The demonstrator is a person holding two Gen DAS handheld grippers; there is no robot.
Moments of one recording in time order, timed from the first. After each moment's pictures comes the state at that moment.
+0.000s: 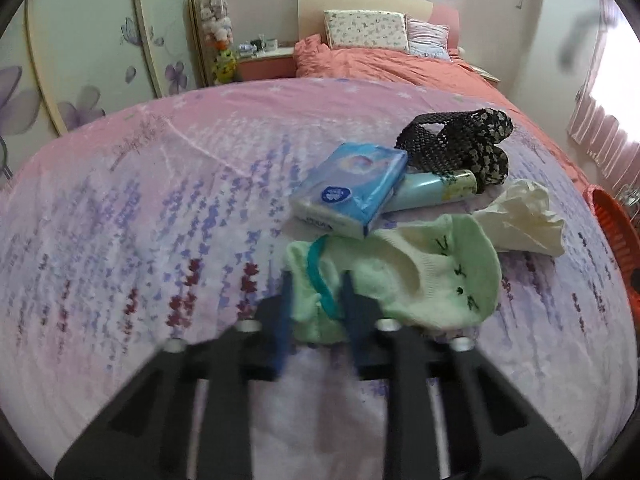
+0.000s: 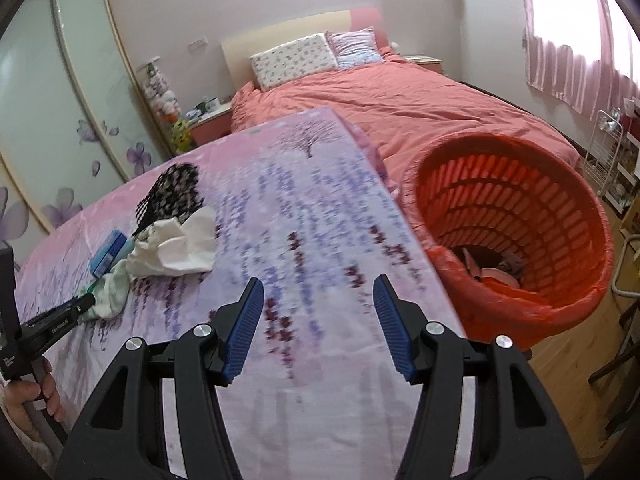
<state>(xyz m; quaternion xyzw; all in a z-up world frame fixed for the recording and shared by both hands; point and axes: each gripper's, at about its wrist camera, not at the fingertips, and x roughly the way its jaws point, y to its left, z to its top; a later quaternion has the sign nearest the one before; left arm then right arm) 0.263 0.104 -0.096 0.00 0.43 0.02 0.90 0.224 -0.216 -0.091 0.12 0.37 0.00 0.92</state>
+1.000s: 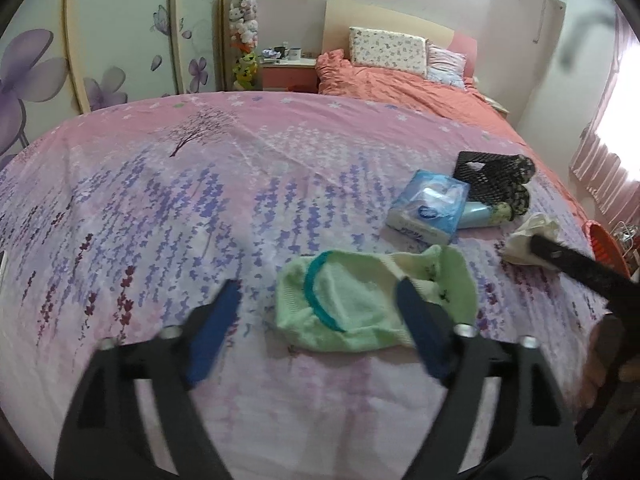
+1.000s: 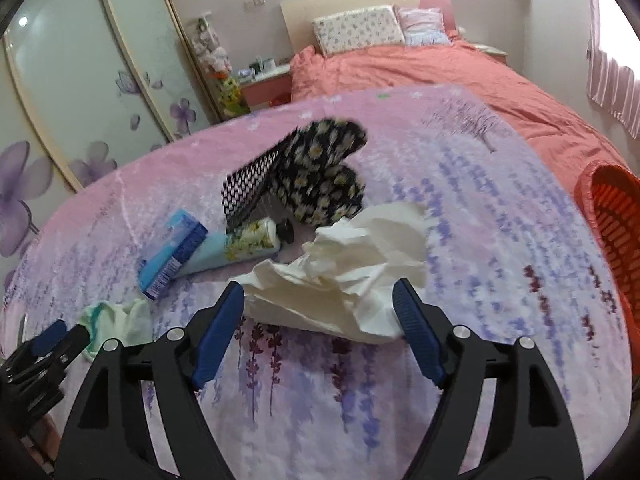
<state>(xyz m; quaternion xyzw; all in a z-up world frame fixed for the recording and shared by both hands) 0.234 0.181 -0.082 -0.06 0.40 0.03 0.91 0.310 -0.071 -0.108 0.09 0.42 0.08 0.90</state>
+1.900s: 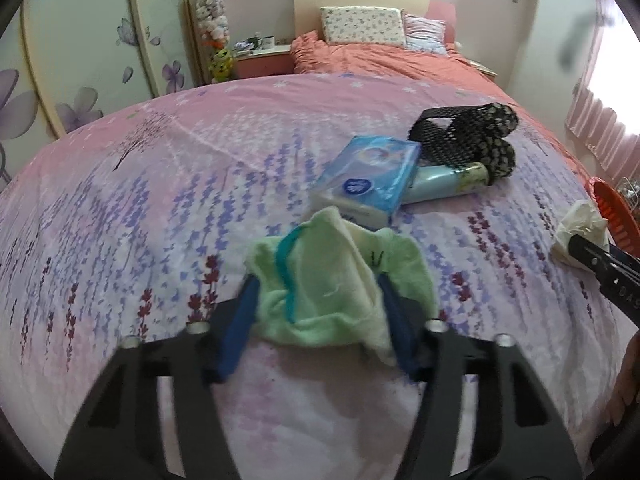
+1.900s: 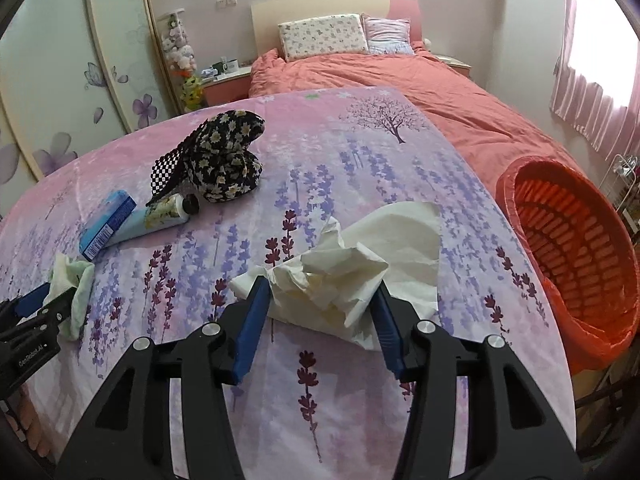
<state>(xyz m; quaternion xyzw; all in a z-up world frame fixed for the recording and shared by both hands) 0.258 0.117 -0.104 0.00 0.43 0.01 0.90 0.278 -0.127 -0.107 0.05 0.41 0.01 0.91</state>
